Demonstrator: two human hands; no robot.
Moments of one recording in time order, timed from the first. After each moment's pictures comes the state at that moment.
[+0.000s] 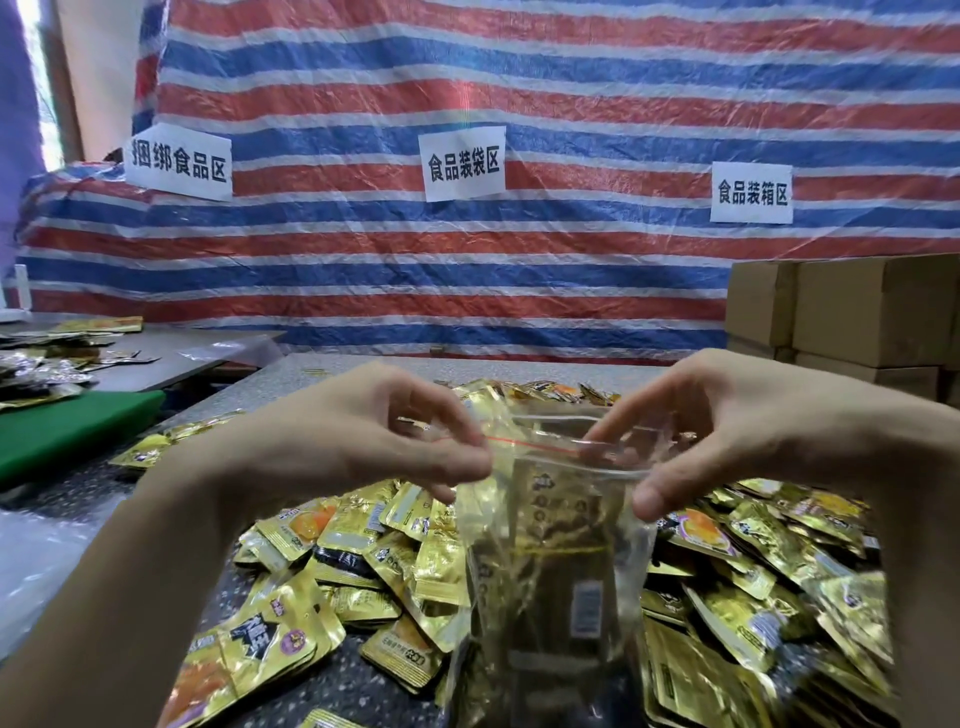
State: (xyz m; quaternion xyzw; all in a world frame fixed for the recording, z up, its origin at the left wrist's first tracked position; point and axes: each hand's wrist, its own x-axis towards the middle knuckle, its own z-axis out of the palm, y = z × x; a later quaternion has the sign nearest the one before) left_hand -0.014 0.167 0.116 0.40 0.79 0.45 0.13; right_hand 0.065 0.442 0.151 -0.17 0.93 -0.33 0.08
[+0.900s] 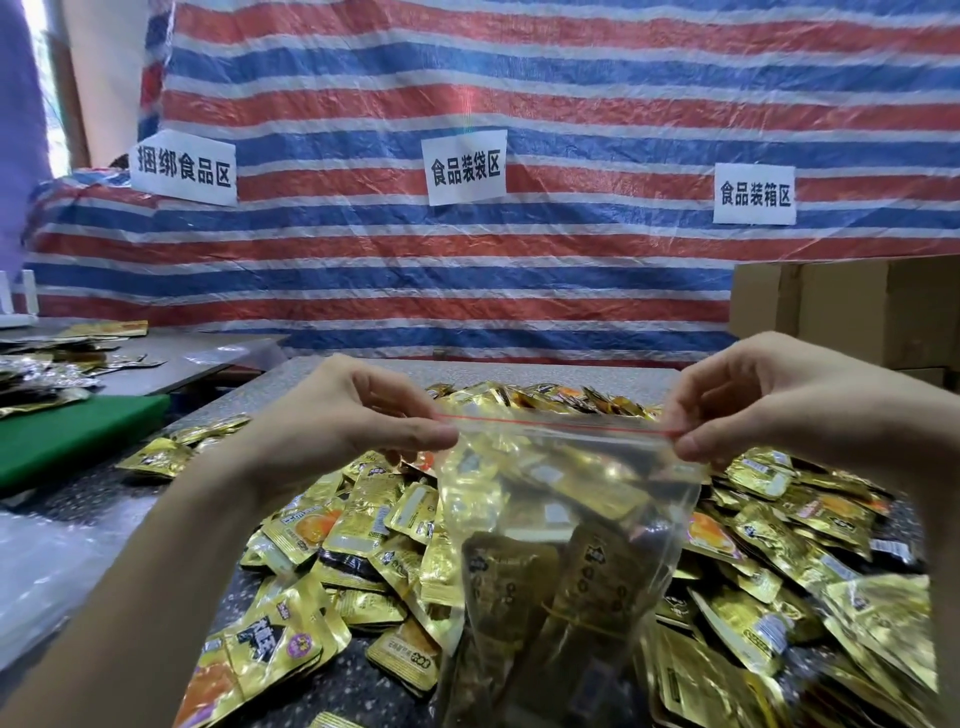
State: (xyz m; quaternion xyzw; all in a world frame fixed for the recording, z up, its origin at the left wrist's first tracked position) left_hand -0.031 0.159 0.106 0.33 0.76 0.55 0.04; right_hand 0.067 0.462 0.152 -0.09 0.92 -0.37 -0.03
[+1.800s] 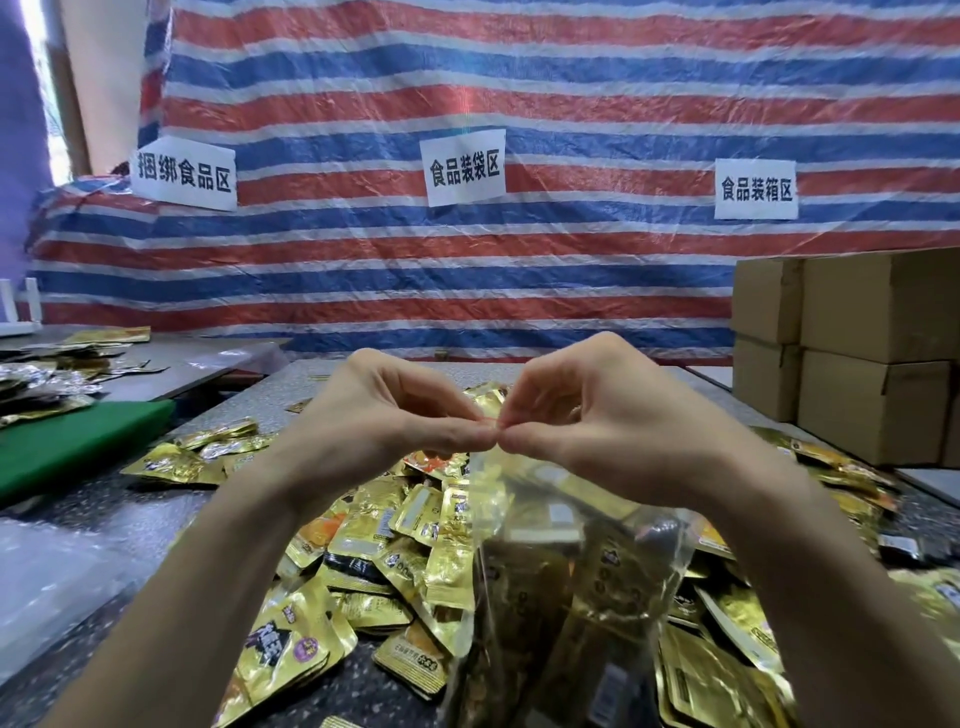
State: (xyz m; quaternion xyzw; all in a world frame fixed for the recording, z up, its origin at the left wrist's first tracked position) left_hand -0.023 0.177 0.105 0.40 0.73 0.56 0.01; right_hand 0.041 0.375 0.129 -0.20 0.92 -0.28 -0.18
